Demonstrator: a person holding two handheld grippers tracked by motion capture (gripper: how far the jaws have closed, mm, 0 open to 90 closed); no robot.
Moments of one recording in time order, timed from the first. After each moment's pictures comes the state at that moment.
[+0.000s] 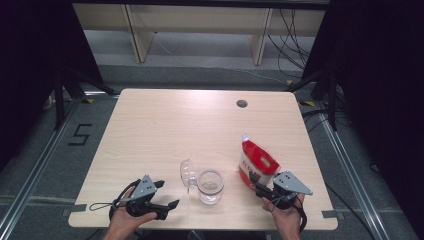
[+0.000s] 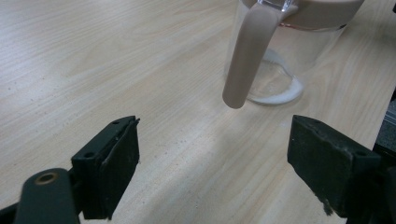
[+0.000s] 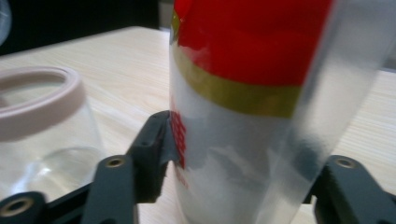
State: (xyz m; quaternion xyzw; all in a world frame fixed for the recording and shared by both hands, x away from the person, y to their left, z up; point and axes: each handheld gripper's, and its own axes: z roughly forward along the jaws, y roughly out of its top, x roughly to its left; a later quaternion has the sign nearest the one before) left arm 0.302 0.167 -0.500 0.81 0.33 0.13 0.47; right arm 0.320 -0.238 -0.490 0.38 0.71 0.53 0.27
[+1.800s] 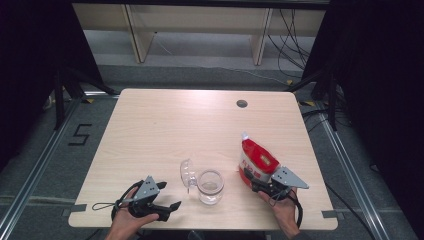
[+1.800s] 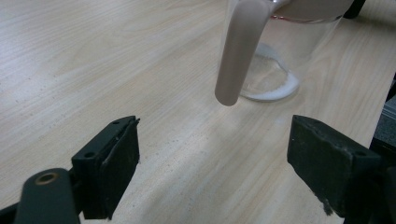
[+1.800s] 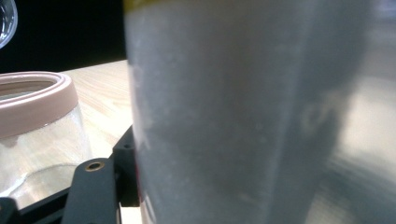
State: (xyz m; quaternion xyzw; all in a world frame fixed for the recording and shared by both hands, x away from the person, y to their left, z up) left arm 0.302 0.162 -0.502 0.82 0.32 0.13 0.46; right arm 0.351 -0.243 -0.518 0.33 0.70 0.58 0.27
